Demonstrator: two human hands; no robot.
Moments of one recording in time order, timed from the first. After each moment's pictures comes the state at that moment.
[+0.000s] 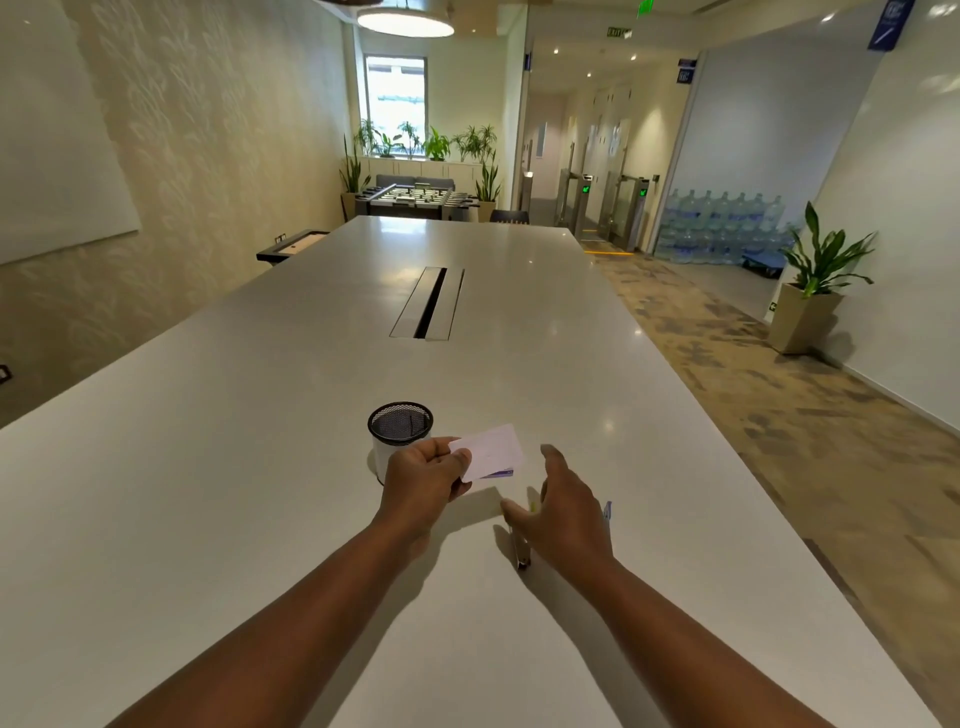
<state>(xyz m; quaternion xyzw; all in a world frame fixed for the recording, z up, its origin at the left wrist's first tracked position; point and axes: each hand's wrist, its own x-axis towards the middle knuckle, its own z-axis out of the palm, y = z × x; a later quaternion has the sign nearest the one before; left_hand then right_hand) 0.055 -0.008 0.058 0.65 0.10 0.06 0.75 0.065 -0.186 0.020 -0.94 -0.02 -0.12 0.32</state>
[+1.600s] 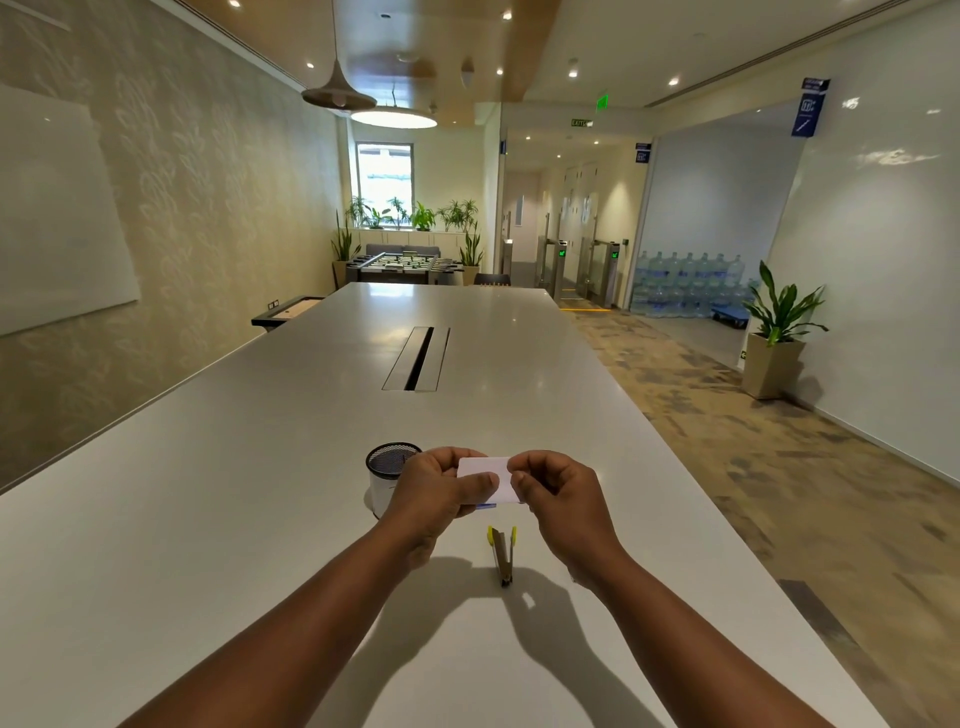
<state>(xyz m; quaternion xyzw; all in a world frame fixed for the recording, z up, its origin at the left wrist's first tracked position) -0.001 -0.027 0.125 0.67 0.00 0.02 0.74 -0.007 -0.198 0.115 -0.74 -0.12 -0.14 0.65</state>
